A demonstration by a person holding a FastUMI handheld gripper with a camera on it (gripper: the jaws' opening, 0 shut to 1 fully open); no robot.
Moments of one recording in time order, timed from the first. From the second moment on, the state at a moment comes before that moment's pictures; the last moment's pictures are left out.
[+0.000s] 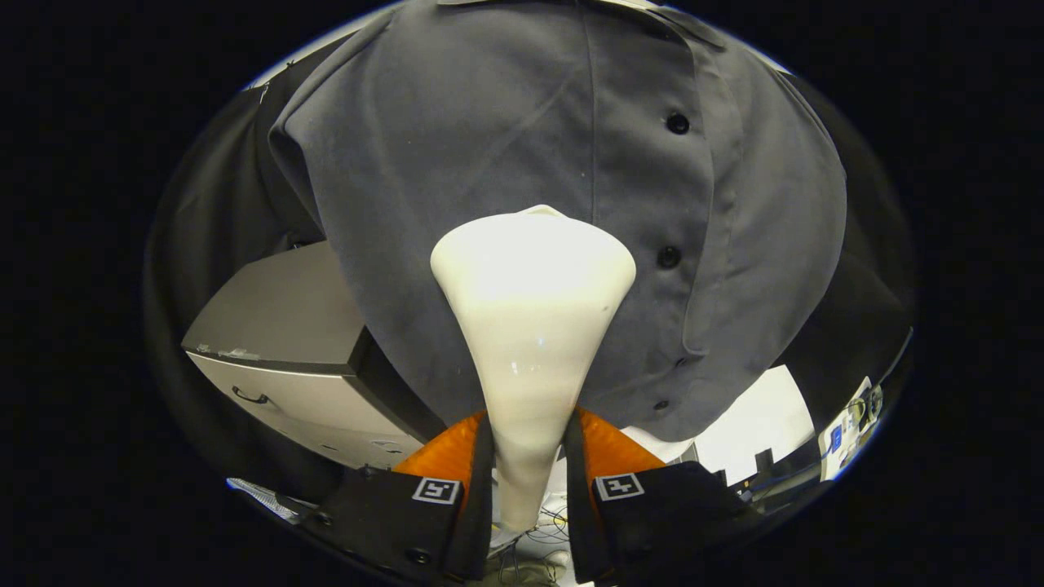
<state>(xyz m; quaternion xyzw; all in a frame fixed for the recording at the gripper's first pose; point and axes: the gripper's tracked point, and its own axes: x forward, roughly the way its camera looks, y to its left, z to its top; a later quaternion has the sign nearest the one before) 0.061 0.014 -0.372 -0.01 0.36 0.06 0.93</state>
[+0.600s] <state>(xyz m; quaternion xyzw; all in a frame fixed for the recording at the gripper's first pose) 0.034 0.000 -0.445 0.00 0.42 0.04 0.91</state>
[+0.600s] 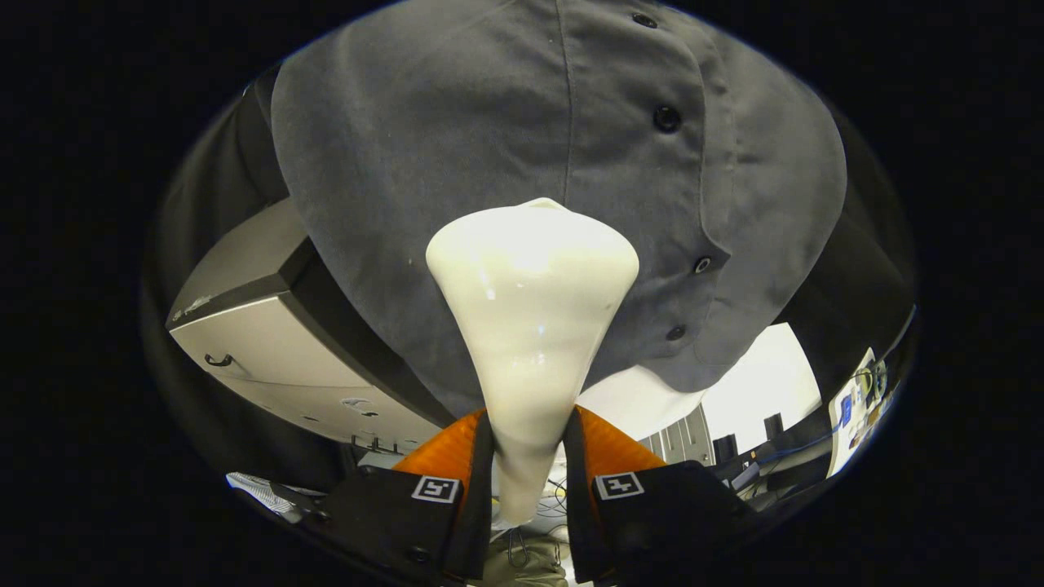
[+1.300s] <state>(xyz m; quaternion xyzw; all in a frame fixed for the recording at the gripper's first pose) 0.011 -0.008 -0.470 0.01 0.45 0.03 0.89</state>
